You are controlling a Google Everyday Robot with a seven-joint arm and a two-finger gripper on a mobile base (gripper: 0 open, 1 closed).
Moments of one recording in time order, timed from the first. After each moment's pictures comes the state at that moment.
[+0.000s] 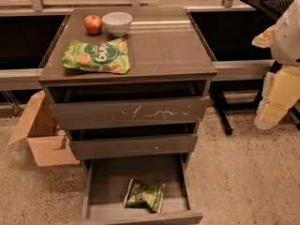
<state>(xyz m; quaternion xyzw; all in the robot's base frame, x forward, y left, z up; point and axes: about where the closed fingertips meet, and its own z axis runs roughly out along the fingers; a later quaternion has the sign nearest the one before) 0.438 -0.216 0.978 -0.60 0.78 -0.04 0.16</state>
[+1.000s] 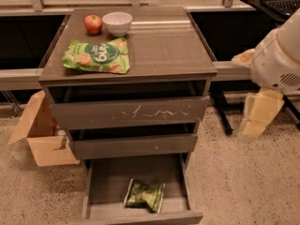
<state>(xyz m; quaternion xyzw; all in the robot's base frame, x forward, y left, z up) 0.445 -0.196 0.930 -0.64 0.75 0.00 0.18</state>
